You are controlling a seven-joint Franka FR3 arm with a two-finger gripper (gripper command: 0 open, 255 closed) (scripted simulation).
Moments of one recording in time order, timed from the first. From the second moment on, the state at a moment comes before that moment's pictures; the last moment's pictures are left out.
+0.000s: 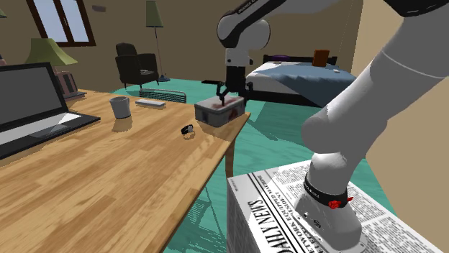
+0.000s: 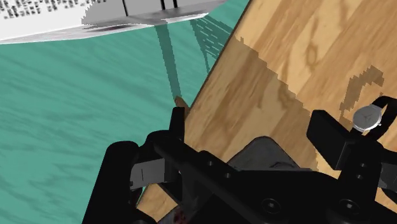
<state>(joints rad) 0.13 -0.41 0.26 -2.42 0.23 1.93 0.47</state>
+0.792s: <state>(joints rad) 0.17 0.00 0.44 -2.17 0.07 2.18 0.75</state>
